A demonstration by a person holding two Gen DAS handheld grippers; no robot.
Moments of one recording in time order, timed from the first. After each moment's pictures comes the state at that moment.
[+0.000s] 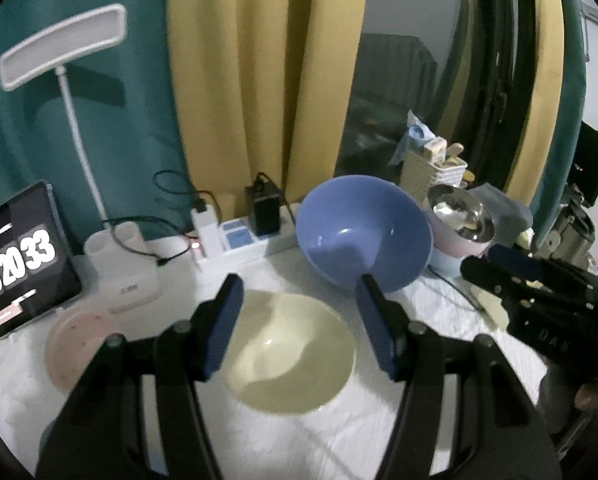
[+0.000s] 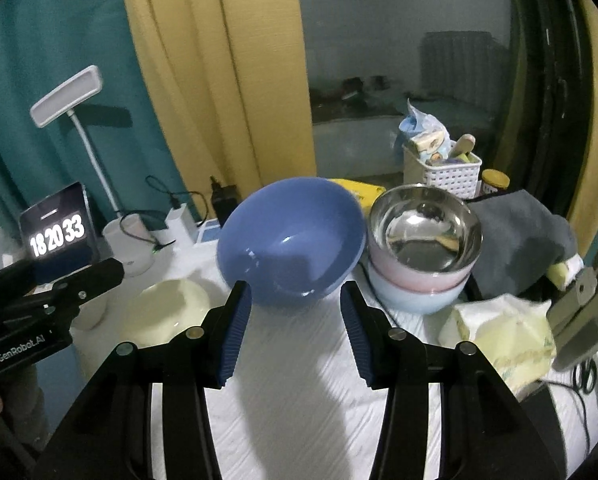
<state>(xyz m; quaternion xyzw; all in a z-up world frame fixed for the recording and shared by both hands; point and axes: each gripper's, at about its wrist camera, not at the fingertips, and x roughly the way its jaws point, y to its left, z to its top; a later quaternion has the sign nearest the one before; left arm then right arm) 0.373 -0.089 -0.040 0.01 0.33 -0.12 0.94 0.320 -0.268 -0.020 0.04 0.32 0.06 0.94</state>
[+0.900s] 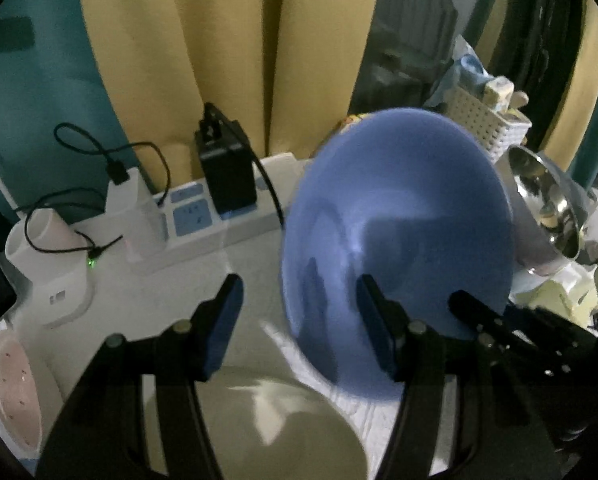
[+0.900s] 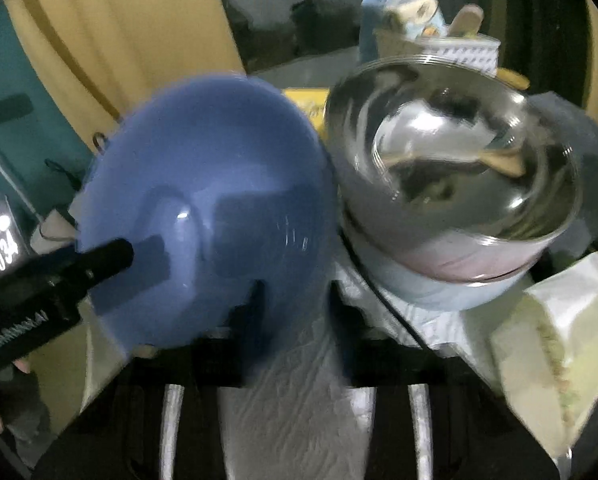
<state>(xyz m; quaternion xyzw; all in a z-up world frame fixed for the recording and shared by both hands) 0.491 -0.137 -0.117 0.03 0.44 -0.10 0.89 0.417 -0.290 -0.121 0.10 0.43 0.02 0.90</state>
